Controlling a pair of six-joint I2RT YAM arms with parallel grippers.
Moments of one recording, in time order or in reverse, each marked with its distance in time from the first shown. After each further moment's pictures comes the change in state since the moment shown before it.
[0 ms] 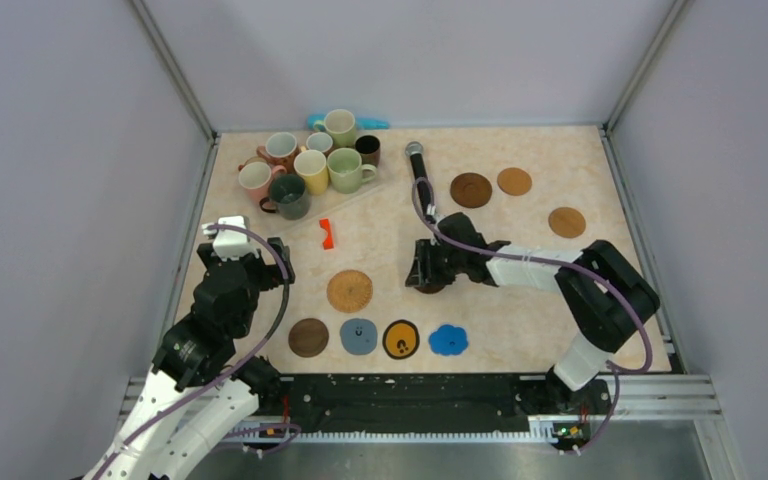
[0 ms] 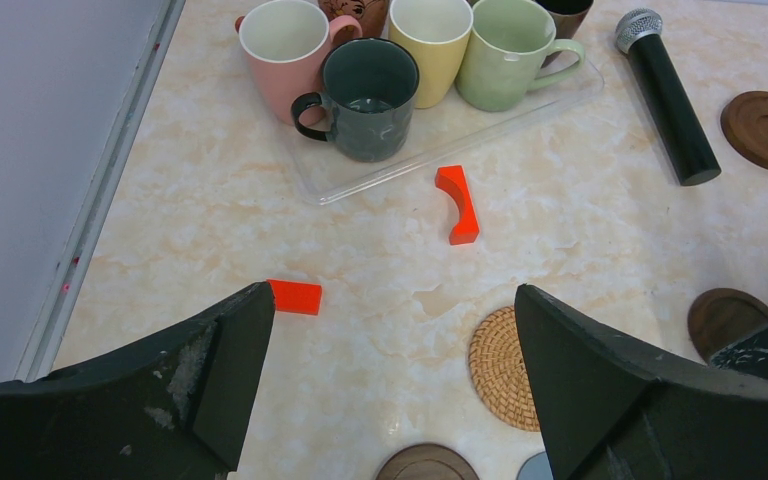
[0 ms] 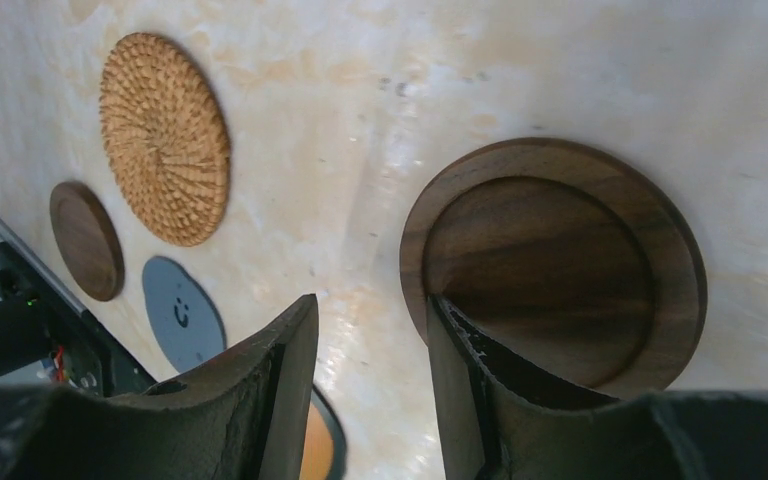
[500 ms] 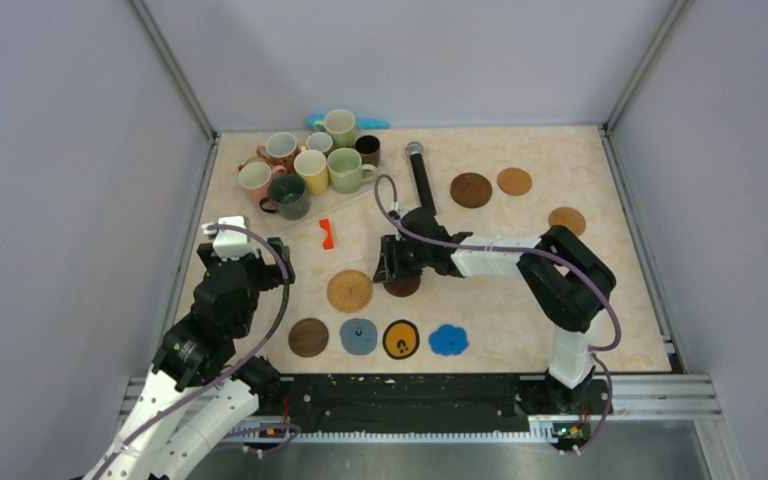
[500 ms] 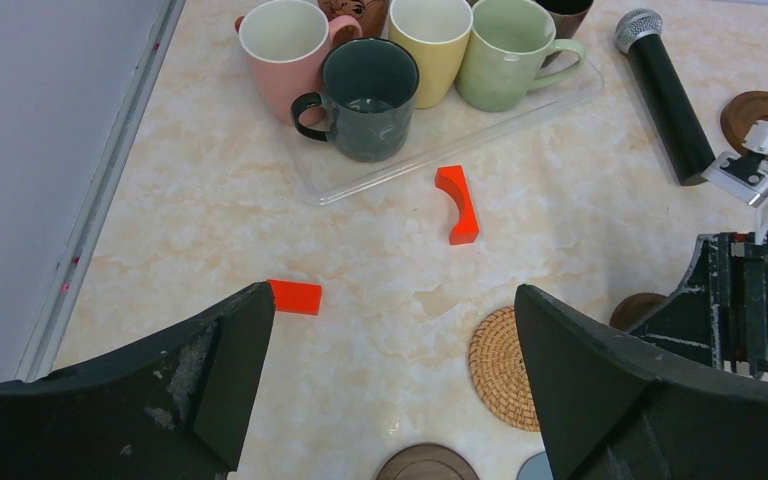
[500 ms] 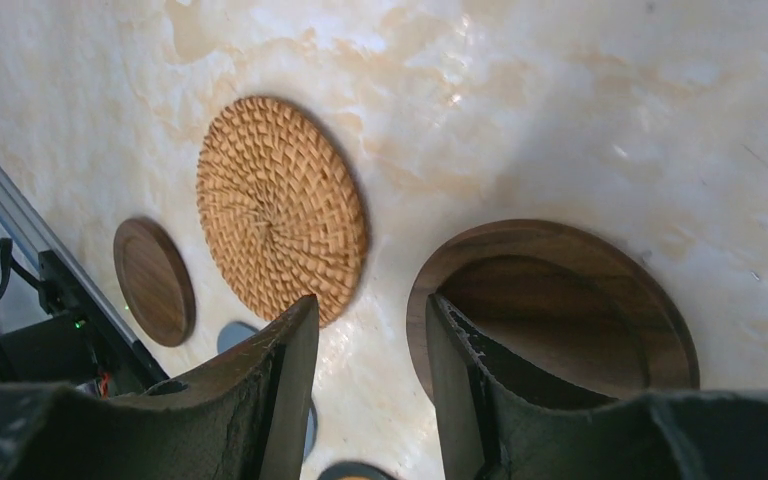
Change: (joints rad) left arm 0.000 0.000 0.000 0.000 0.000 0.000; right arm 0.142 0.209 0.233 0.016 0.008 0.054
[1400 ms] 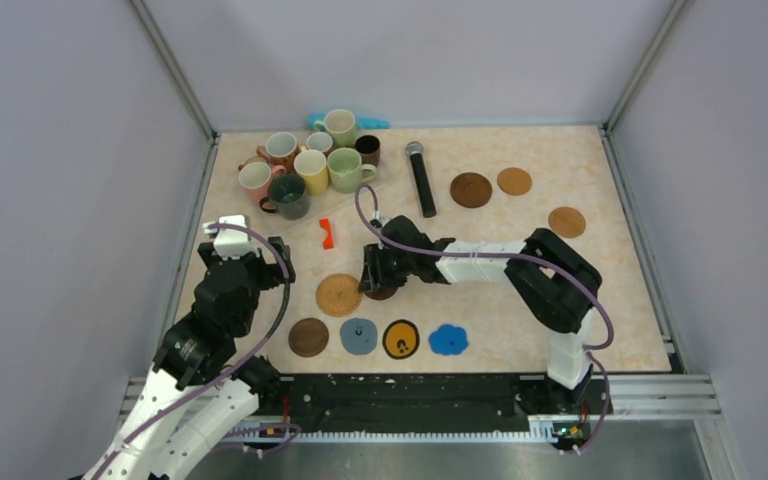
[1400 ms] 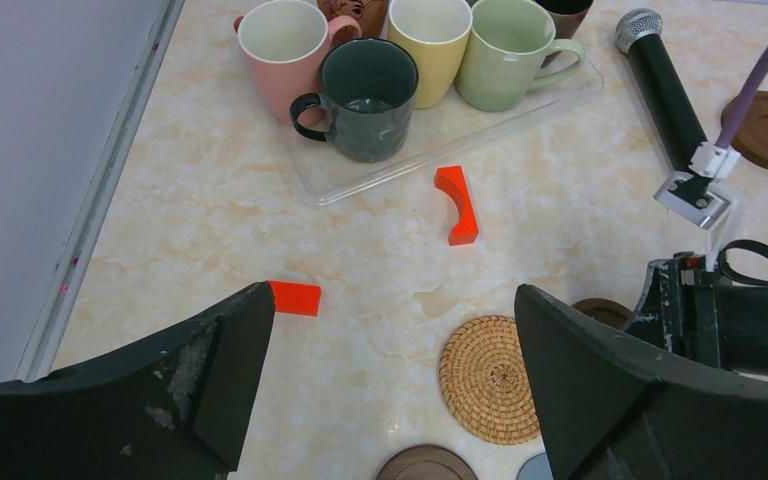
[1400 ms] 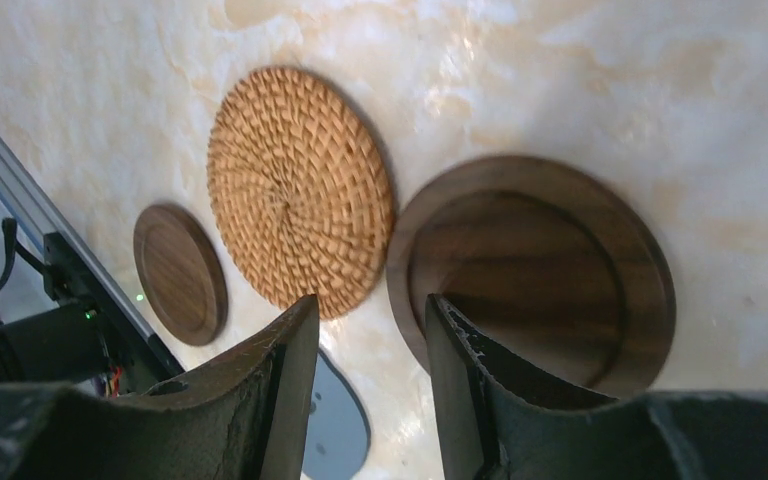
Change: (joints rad) left arm 0.000 0.006 0.000 0.005 0.000 0.000; right arm 0.101 0.079 0.105 -0.018 0.034 0.024
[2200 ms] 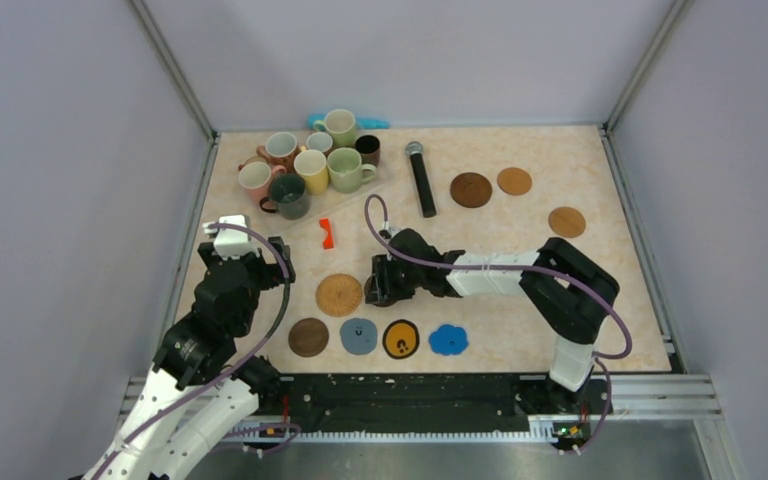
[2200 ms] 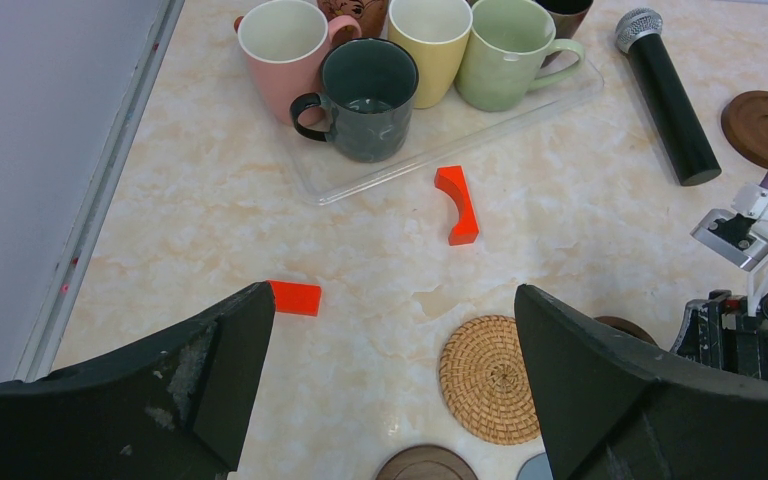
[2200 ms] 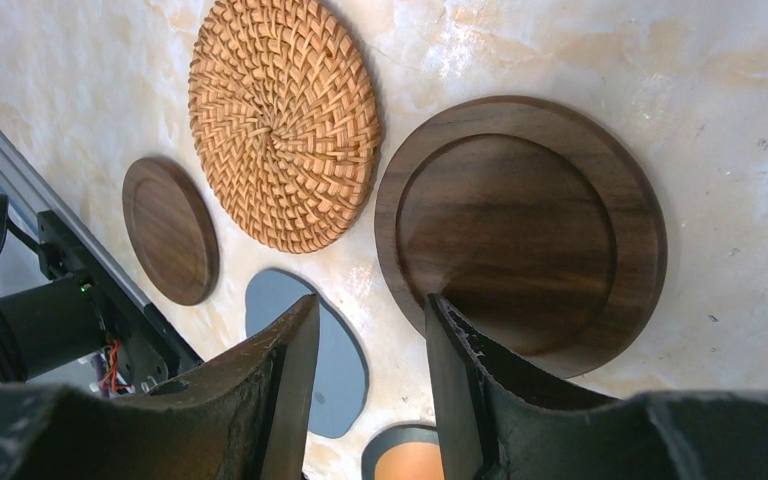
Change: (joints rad) left arm 0.000 0.000 0.000 0.000 0.000 0.000; right arm 0.036 -0.119 -0.159 0.030 0.044 0.071
